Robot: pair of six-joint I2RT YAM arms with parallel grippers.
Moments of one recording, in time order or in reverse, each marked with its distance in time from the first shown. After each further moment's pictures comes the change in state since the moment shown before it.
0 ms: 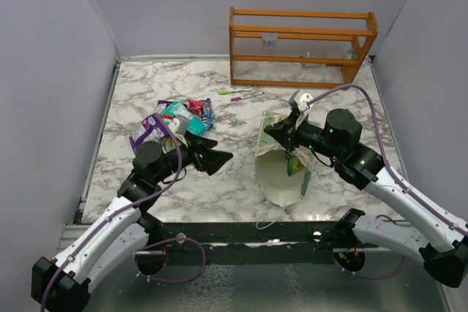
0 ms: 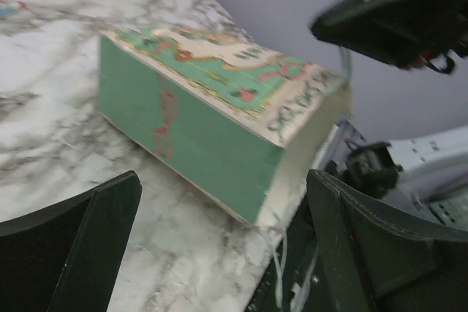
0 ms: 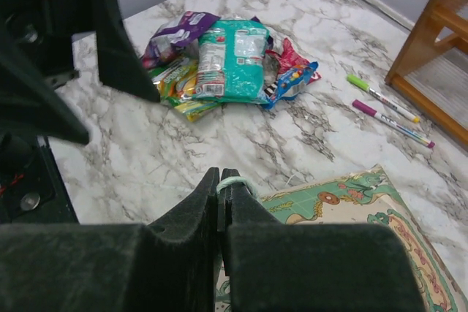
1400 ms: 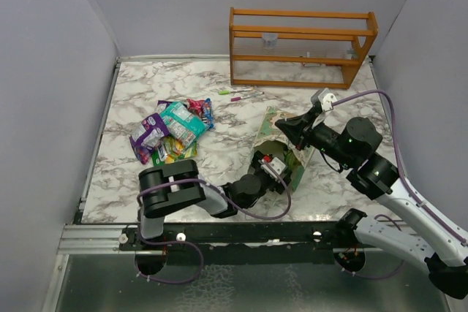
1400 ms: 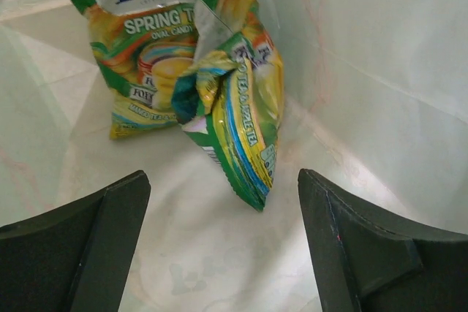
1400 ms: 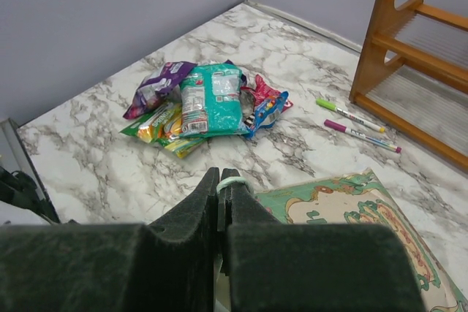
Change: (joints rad) left arm -0.807 1.145 0.164 0.907 -0.969 0.548; right arm 0.000 -0.118 -0.035 0.055 0.151 0.101
